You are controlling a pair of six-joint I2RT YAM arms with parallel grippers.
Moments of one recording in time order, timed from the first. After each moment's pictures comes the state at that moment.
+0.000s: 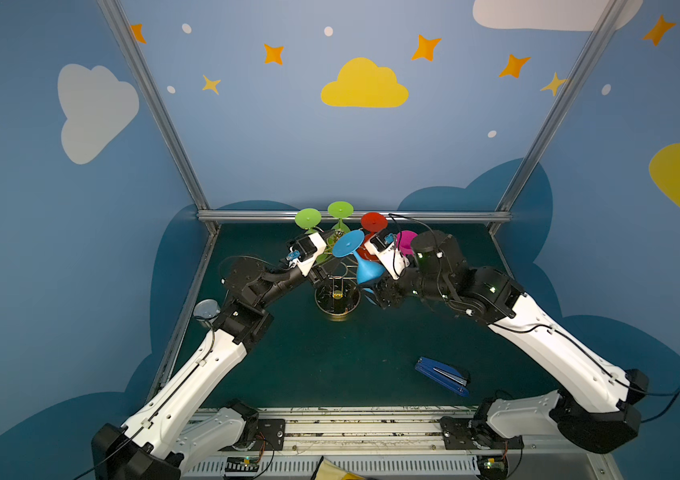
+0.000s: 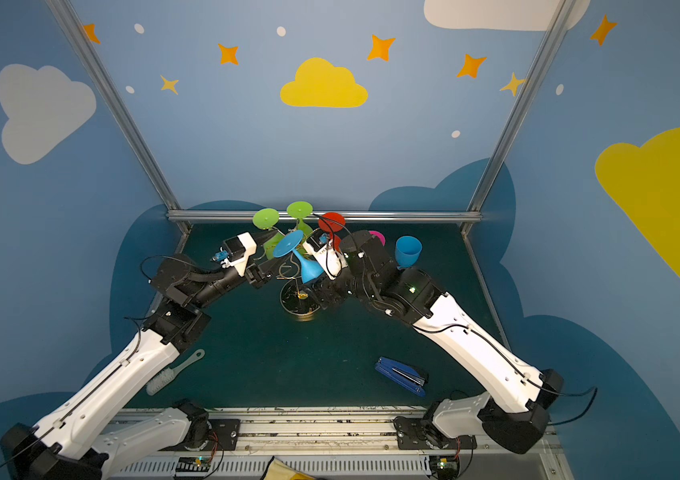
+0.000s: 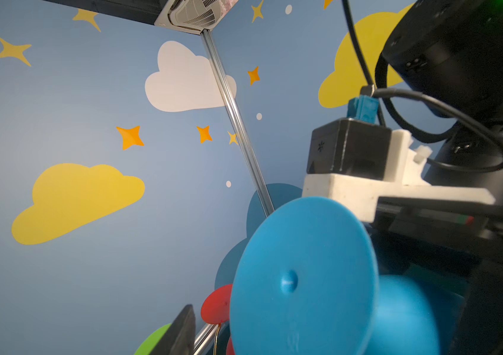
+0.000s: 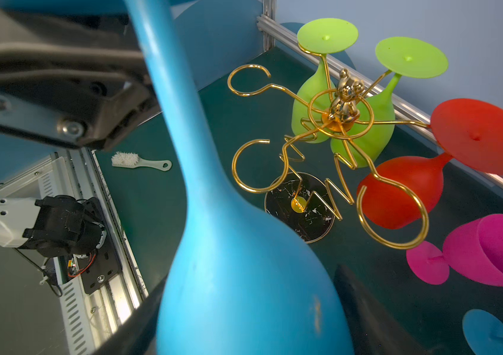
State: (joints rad) left arm -0.47 1.05 0.98 0.31 0.48 0.26; right arm 0.92 1.35 1.61 -0.82 -0.09 0.00
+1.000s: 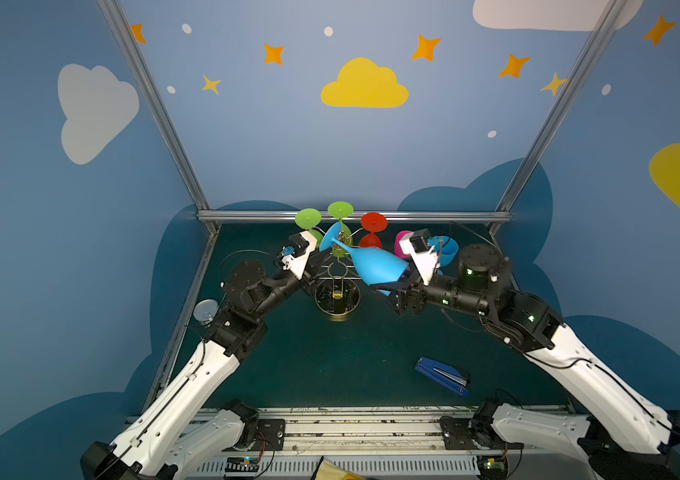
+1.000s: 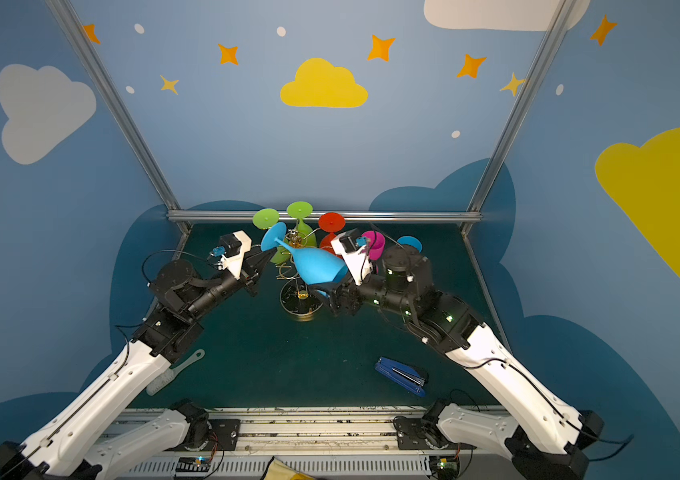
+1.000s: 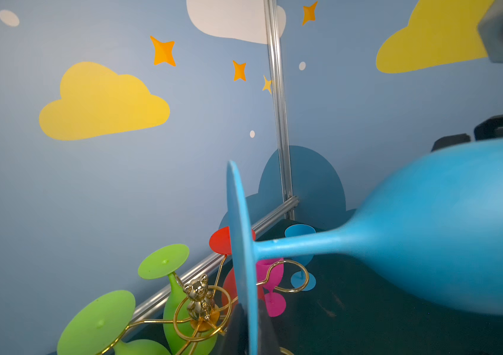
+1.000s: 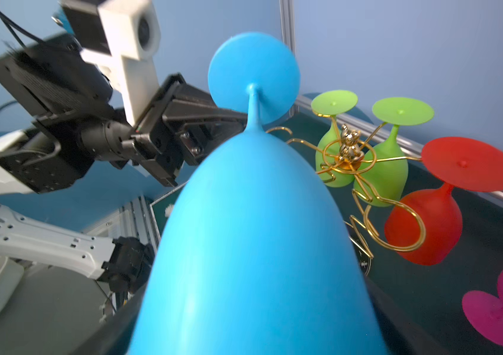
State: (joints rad) left arm -0.48 0.96 0.95 0.09 0.29 0.08; right arm 0.82 1.05 1.33 -0.51 -0.27 0.14
